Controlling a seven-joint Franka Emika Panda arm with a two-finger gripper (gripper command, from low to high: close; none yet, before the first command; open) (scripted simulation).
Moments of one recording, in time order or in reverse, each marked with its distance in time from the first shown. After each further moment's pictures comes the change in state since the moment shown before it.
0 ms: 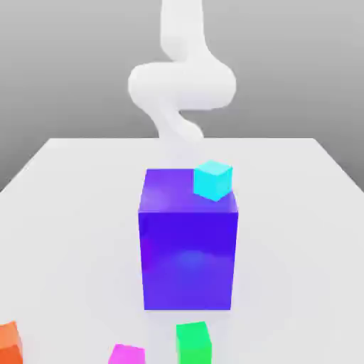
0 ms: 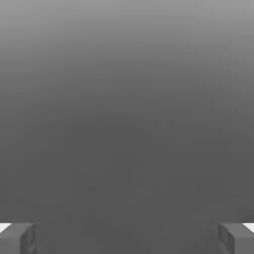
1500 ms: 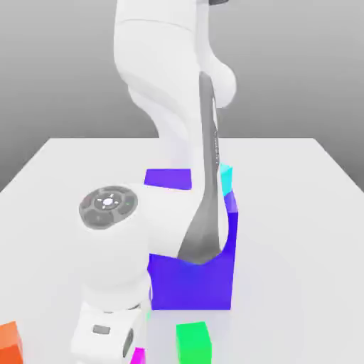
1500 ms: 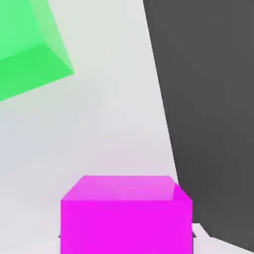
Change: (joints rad) arm -0.054 1.230 -0.087 0.027 0.176 0.449 -1.575
